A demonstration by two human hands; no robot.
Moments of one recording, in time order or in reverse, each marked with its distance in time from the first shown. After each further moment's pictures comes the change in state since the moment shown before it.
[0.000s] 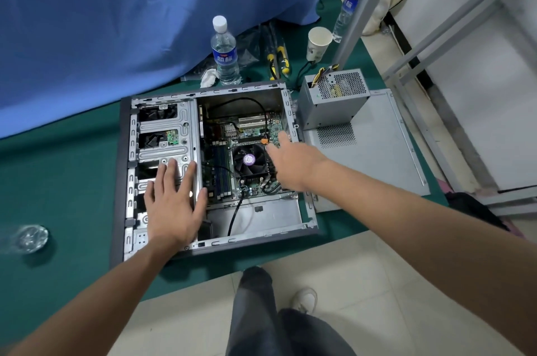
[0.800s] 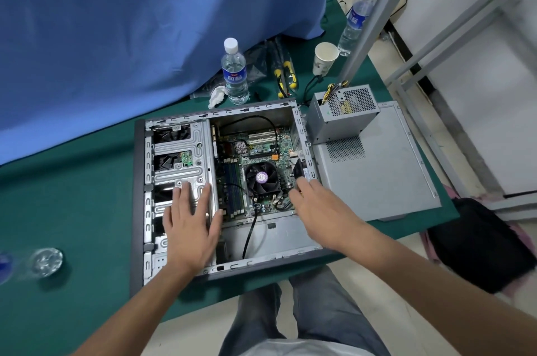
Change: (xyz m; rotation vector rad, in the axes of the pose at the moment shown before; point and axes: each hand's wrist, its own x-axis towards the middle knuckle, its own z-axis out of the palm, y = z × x) left_hand 0.000 0.000 -0.009 -0.101 -0.098 -0.014; right_hand -0.034 -0.014 0.042 0.167 0.214 -0.029
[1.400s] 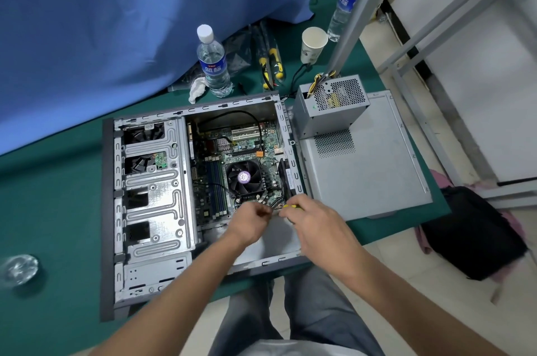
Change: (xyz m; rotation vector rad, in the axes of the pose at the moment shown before) left_hand 0.039 0.131 0.044 -0.676 -0.616 -0.203; right_hand -0.030 0.015 0.011 0.311 0.032 0.107
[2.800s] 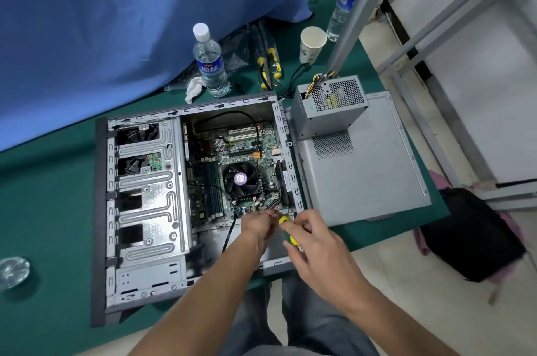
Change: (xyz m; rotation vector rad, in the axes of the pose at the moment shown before) left_hand 0.037 -0.005 0.046 -1.003 0.187 -0.474; right_hand -0.032 -0.005 0.019 0.168 0.264 0.018
